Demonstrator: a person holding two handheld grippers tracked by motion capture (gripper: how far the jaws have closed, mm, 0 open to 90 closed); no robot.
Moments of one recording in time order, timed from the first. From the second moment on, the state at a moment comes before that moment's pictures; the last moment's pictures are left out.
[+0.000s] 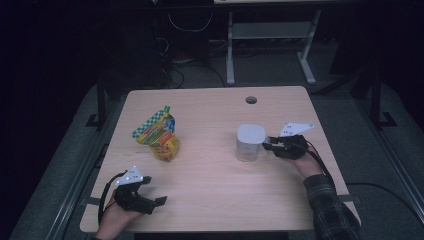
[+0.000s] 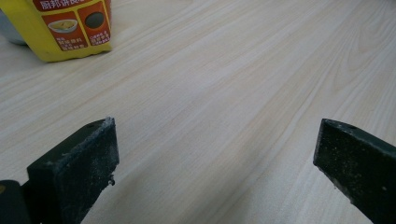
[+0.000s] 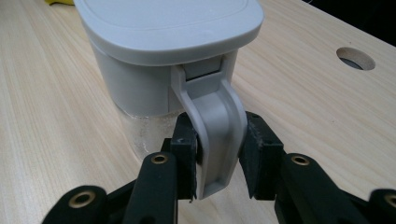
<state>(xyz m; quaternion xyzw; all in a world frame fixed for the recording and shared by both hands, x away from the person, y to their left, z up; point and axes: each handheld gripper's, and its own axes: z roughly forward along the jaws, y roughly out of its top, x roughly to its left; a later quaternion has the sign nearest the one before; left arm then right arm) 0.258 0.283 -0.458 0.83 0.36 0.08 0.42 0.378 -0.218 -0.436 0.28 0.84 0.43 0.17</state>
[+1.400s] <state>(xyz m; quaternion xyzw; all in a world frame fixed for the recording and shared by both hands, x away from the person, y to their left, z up) 0.257 0.283 -0.458 0.83 0.36 0.08 0.42 0.330 -0.197 -0.427 0.21 0.86 0.44 0.15</state>
